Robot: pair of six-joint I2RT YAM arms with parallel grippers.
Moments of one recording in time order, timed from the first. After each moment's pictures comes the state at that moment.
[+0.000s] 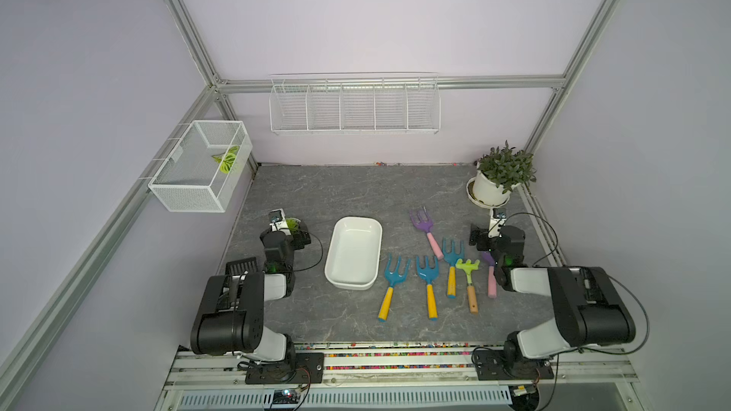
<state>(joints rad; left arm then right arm) 0.00 1.50 0.35 0.87 -0.09 -0.08 0.01 1.51 0.39 0.72 0.06 -0.01</state>
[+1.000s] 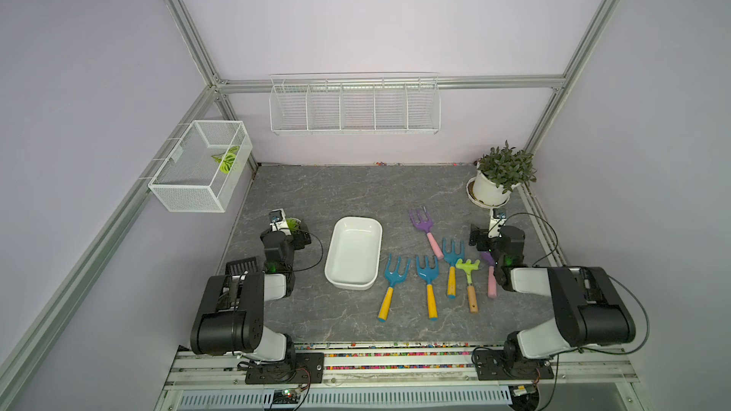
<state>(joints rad) 0.00 1.50 0.35 0.87 -0.07 -0.07 0.01 1.51 0.39 0.71 0.07 -0.01</state>
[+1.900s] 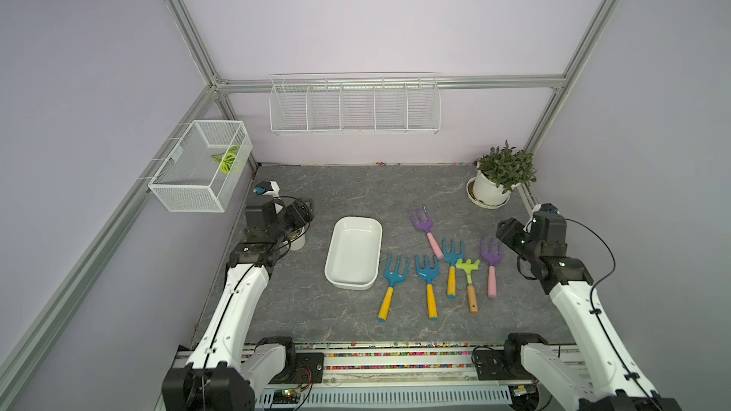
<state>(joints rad) -0.06 1.03 0.87 -0.28 0.26 -0.54 -0.03 0.94 0.81 -0.54 -0.07 0.62</state>
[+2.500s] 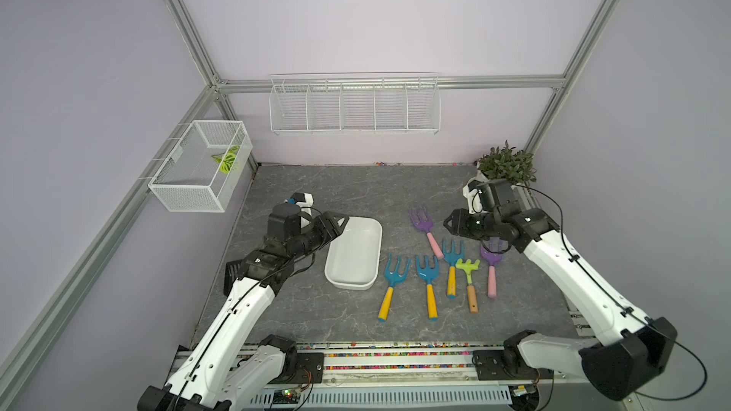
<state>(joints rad) -0.37 0.96 0.88 -0.39 0.36 -0.89 0.39 1.30 1.25 -0.88 -0.16 0.50</state>
